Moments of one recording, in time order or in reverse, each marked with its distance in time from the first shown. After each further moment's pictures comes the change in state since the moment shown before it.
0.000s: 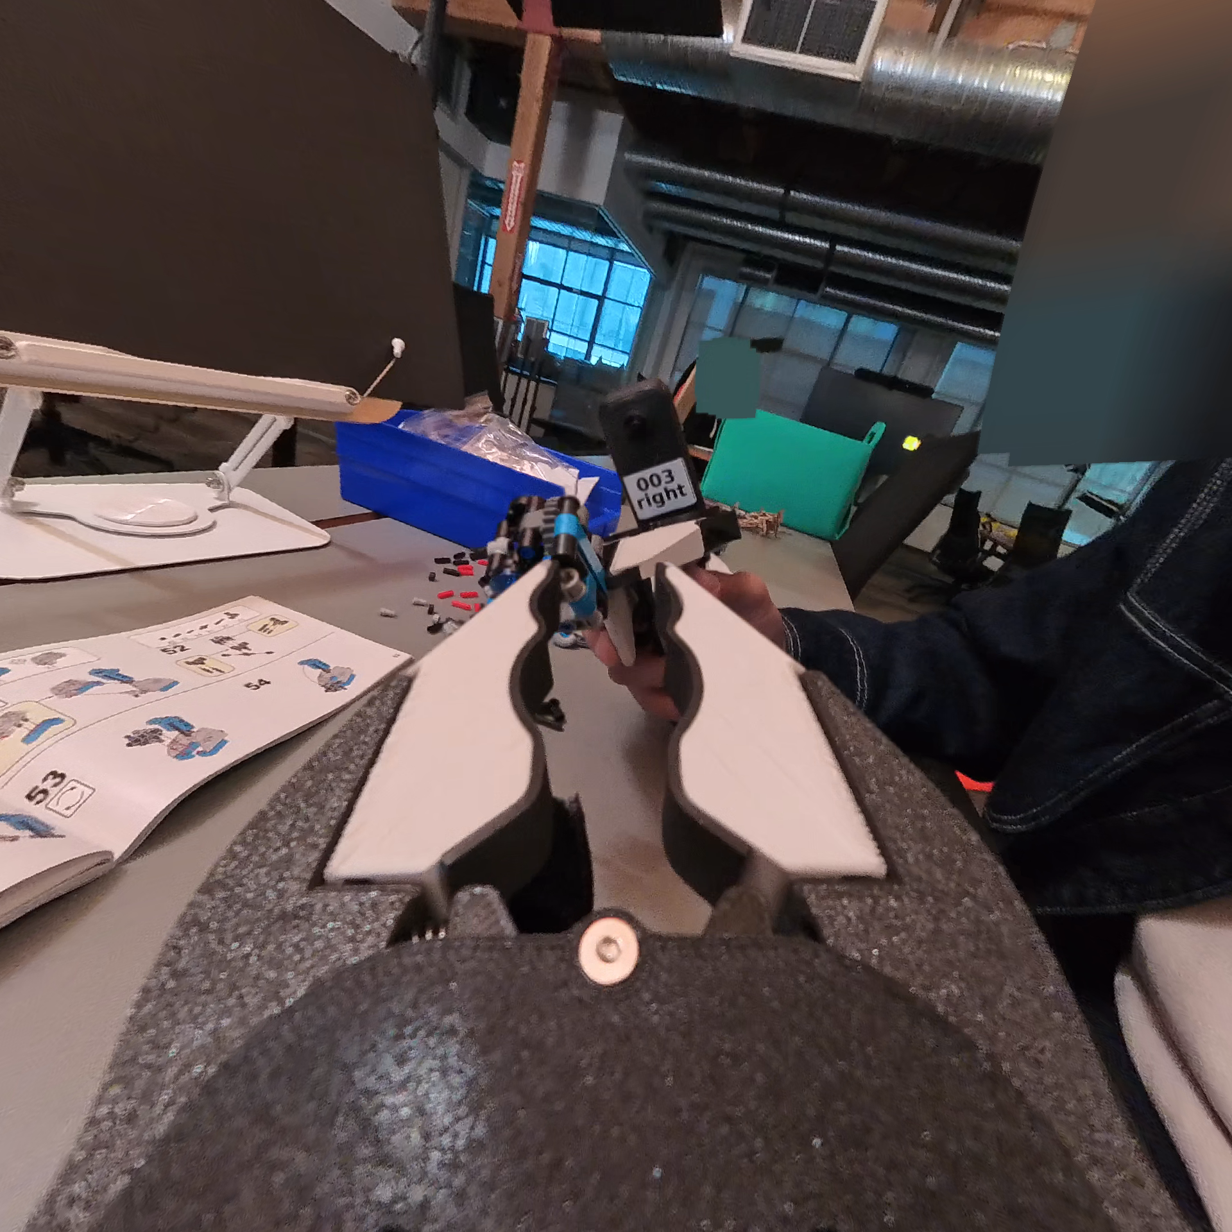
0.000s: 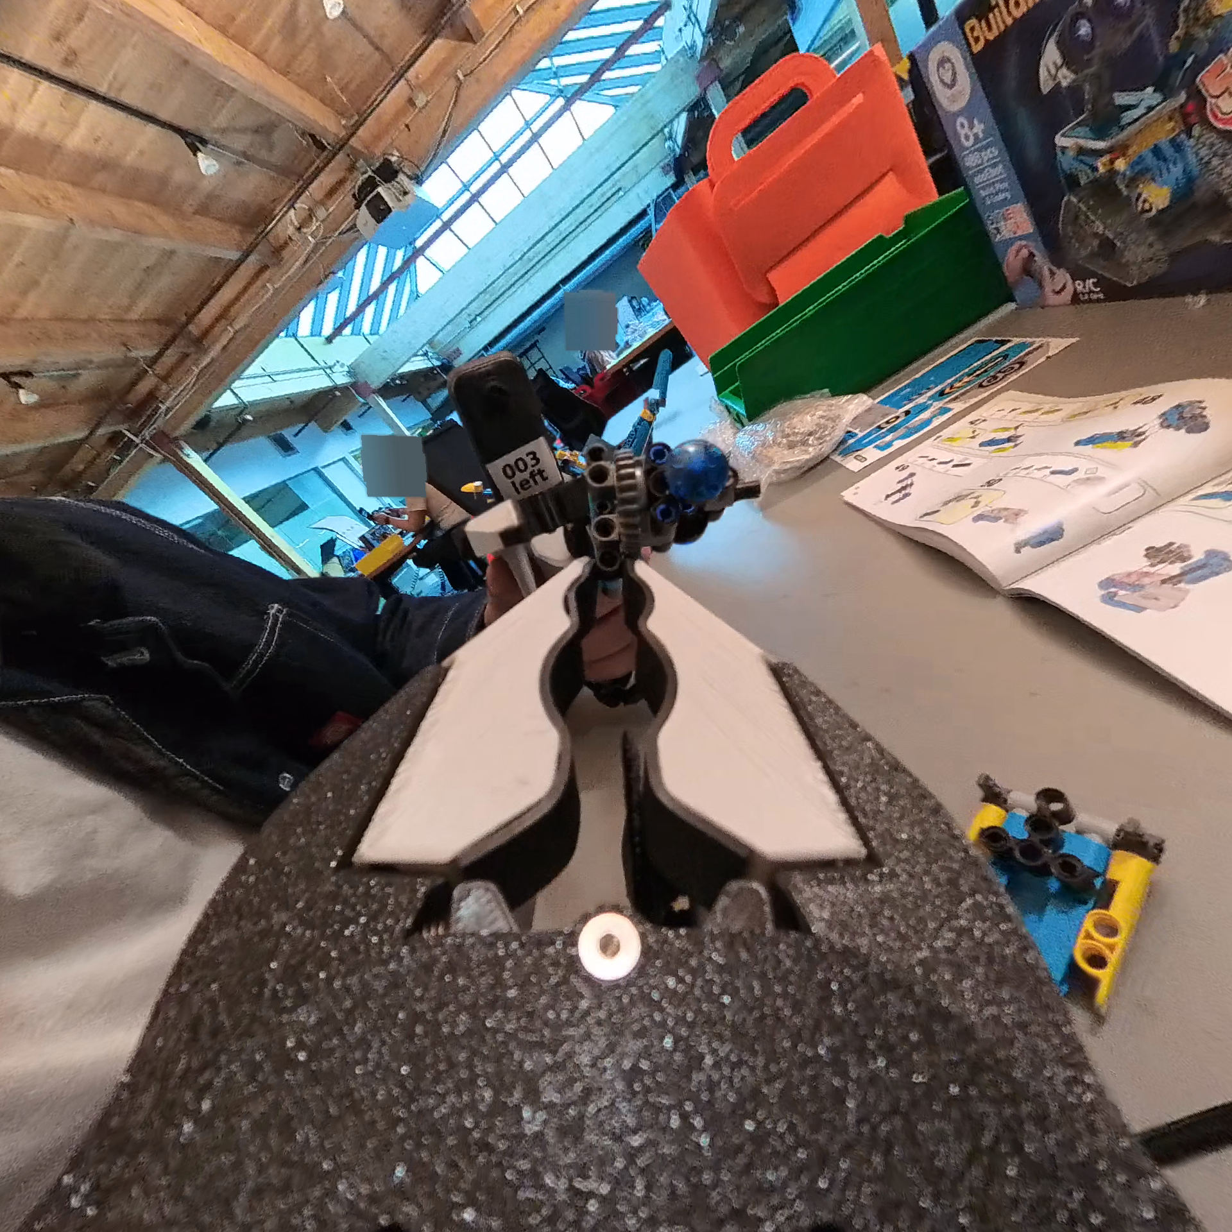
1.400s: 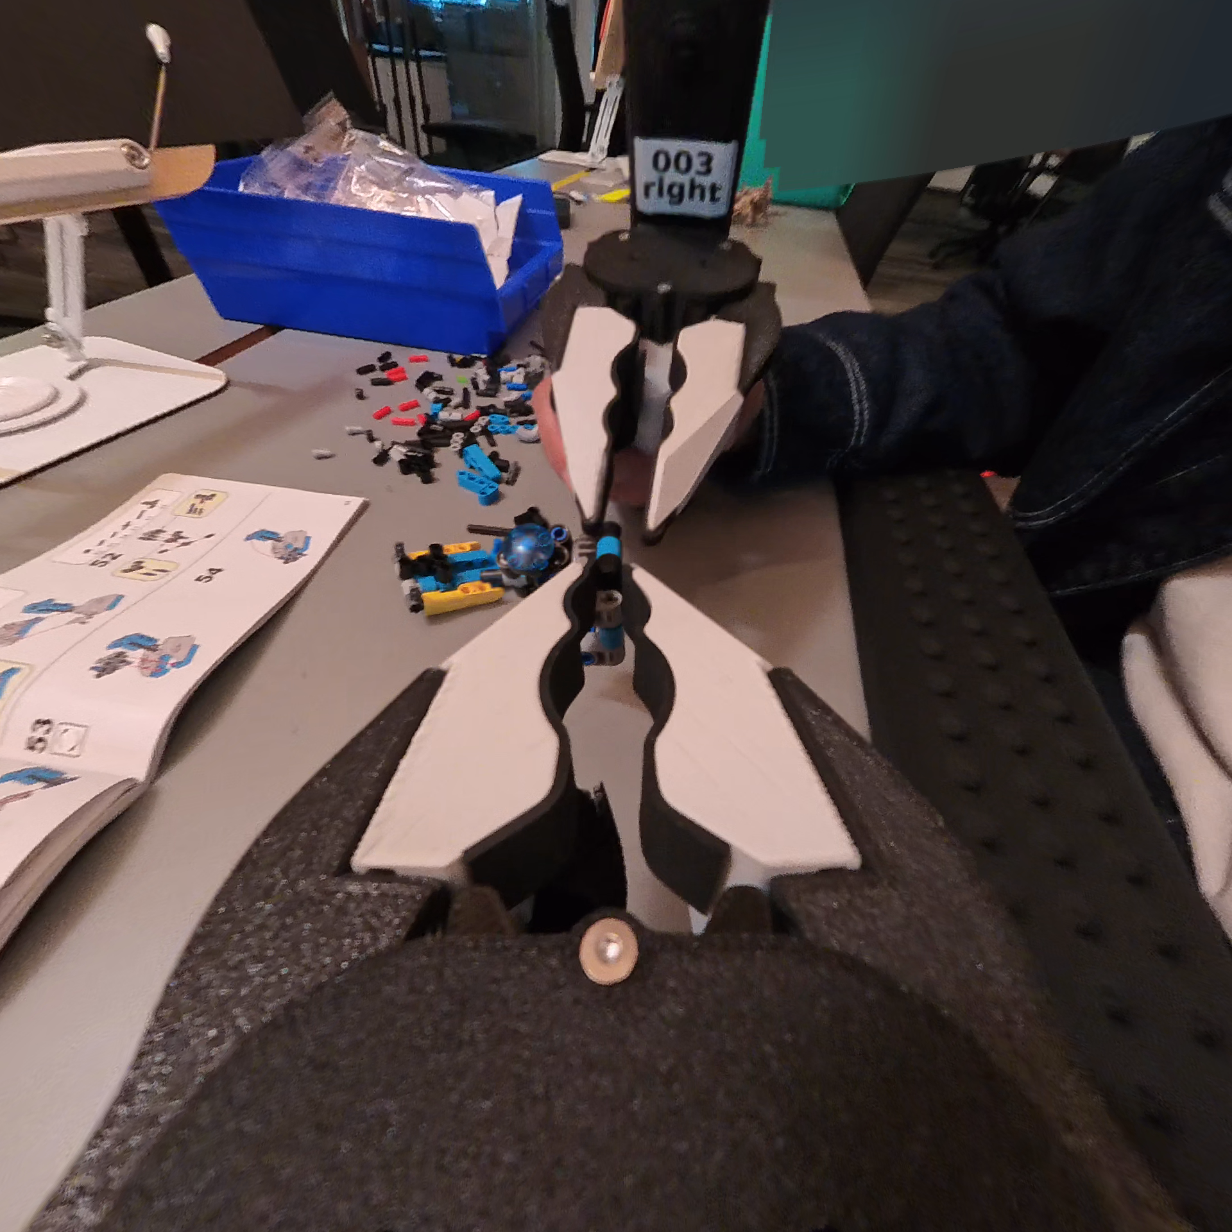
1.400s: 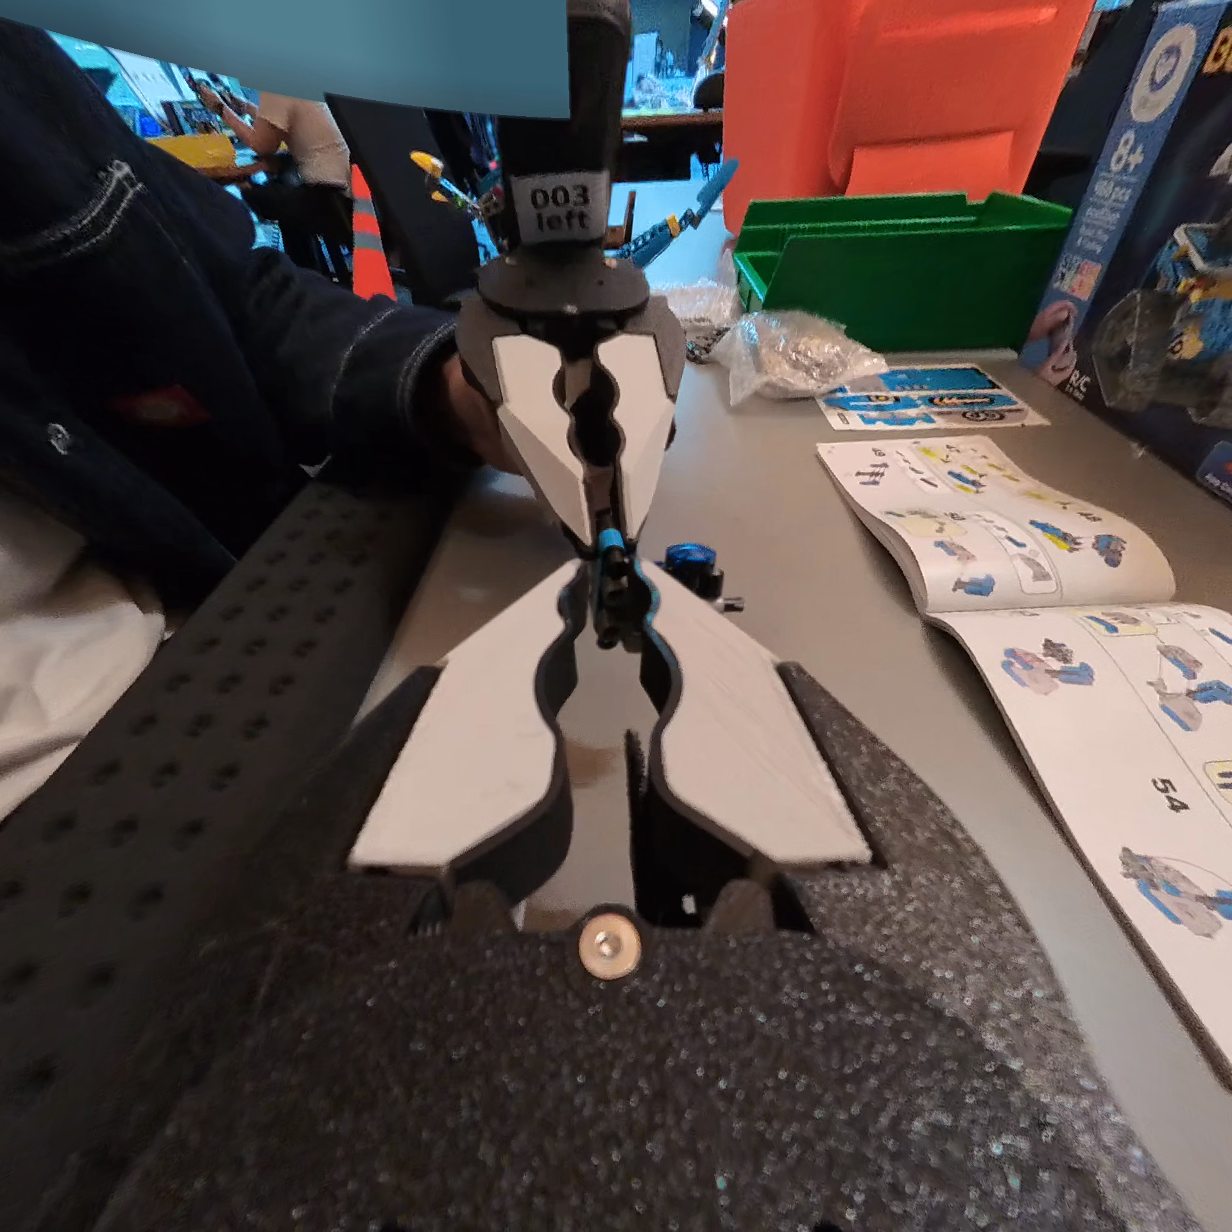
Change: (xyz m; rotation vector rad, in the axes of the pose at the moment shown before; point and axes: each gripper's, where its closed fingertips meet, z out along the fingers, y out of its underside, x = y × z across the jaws) left arm 0.011 0.067 -0.012 -0.425 0.122 0.206; right arm -0.005 0.054 0.001 -0.299 0.040 -0.573
